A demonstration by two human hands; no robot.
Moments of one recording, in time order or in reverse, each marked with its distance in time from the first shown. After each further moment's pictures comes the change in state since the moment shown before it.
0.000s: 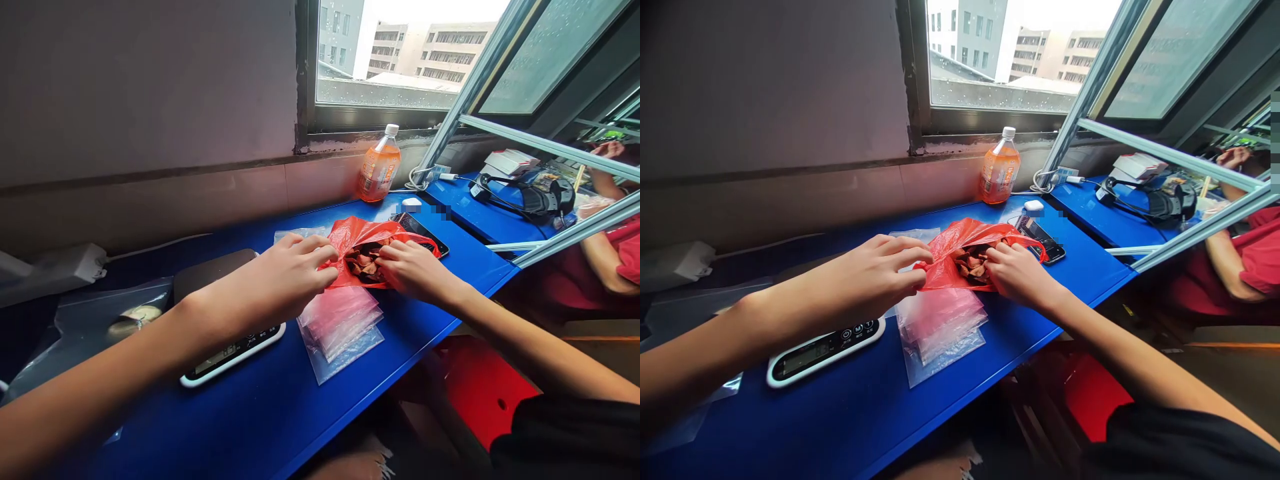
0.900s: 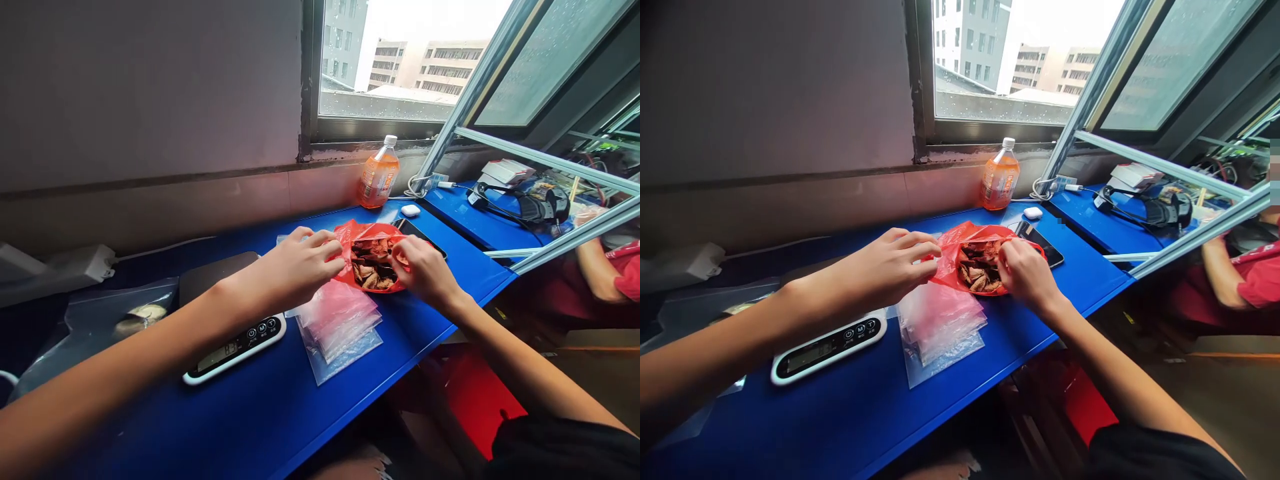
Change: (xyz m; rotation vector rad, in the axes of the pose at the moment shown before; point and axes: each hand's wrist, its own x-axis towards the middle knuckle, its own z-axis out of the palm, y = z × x) left_hand 0.016 -0.002 0.001 0.083 -0.076 -0.064; right_hand -0.007 0.002 0.009 0.209 0.165 0.488
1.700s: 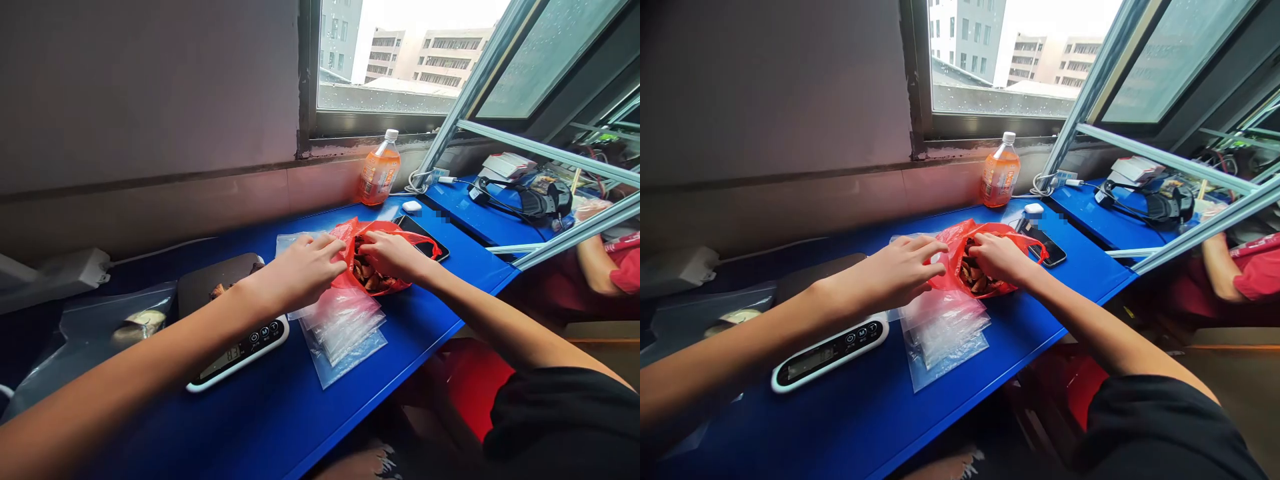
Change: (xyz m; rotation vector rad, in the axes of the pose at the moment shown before) left_hand 0.009 -0.003 0.028 -0.050 0.004 -0.025; right_hand 0.054 -0.014 0.015 -0.079 -0.355 -0.317
